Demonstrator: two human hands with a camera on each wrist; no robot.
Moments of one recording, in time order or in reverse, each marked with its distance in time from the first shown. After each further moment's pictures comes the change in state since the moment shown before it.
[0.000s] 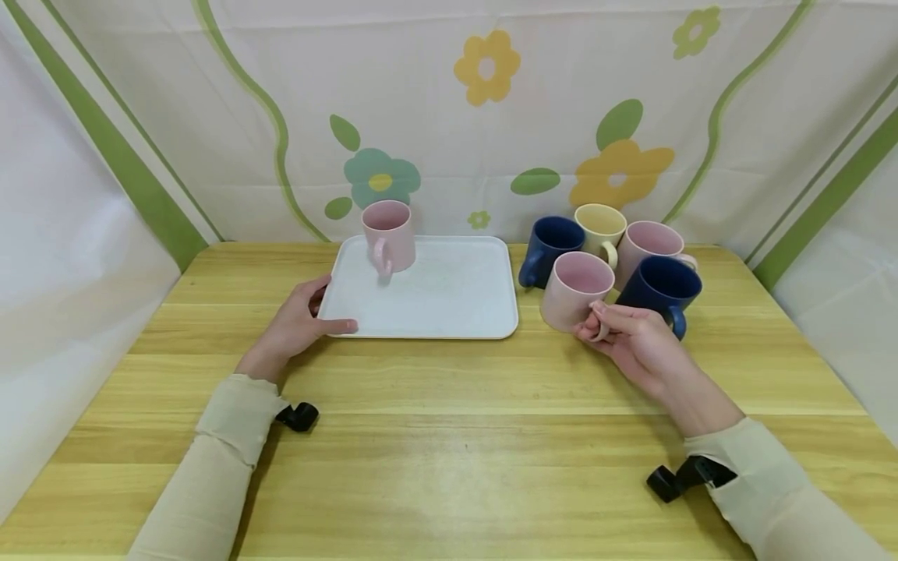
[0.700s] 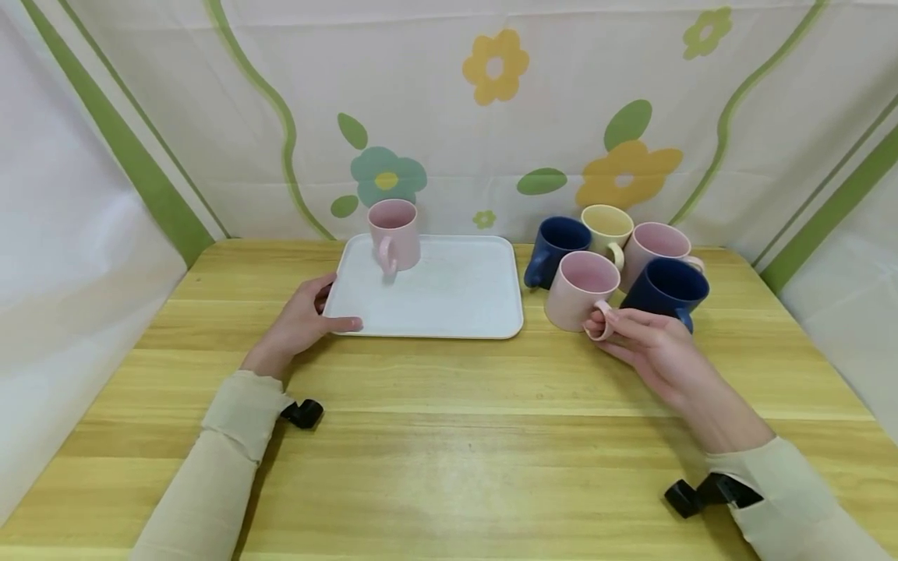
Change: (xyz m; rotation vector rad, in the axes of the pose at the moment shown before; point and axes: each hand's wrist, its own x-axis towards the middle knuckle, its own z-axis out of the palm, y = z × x) left_hand -0.001 0.004 0.000 -0.010 0.001 -0.035; right_hand -0.015 -0.007 -0.006 -0.043 0.003 -0.009
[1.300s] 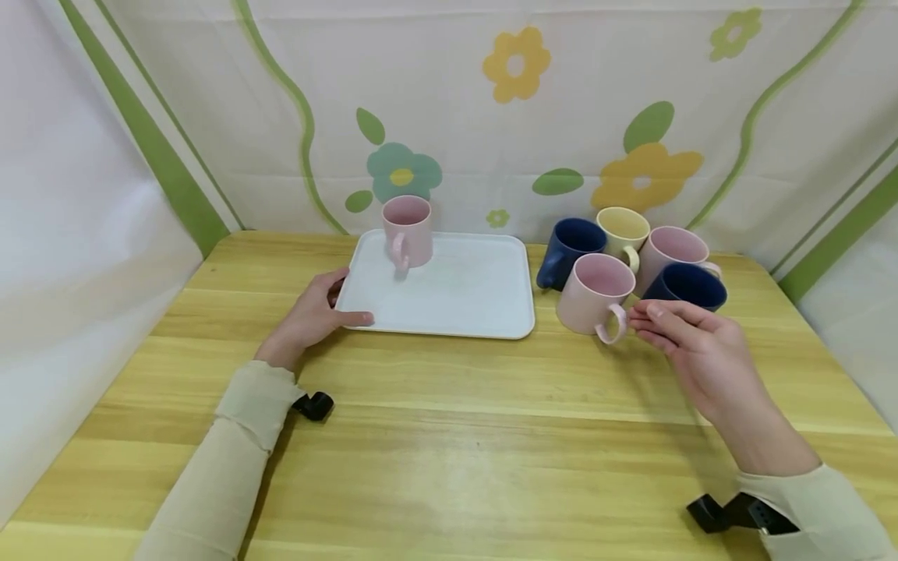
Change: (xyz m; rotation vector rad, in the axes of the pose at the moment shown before) left_hand -0.002 0.001 0.000 0.007 0.005 -0.036; right_hand -0.013 -0.014 0.005 0.089 0.060 -0.257
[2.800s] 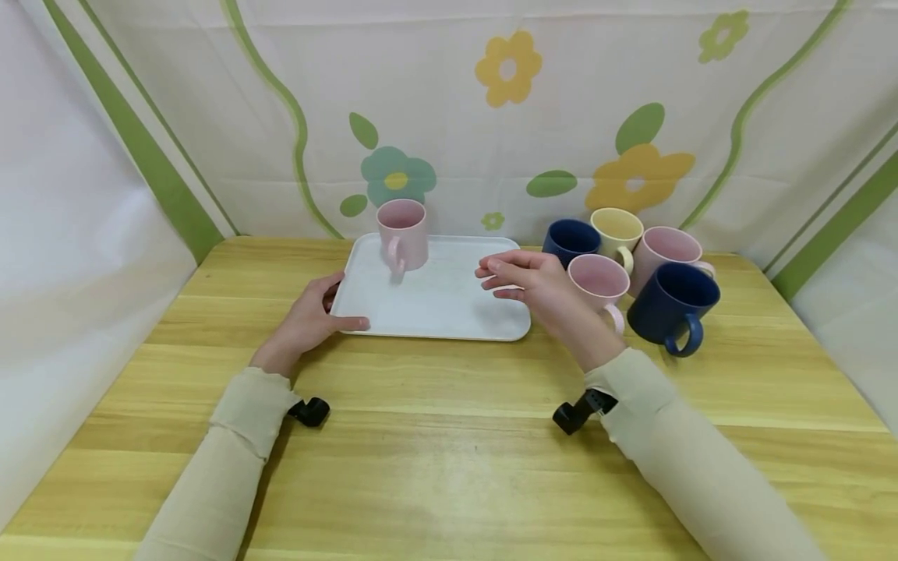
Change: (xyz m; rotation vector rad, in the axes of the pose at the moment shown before) left_hand 0.000 0.000 0.001 -0.001 0.010 -0.021; right_hand 0.110 0.049 0.126 -0.450 -0.152 0.231
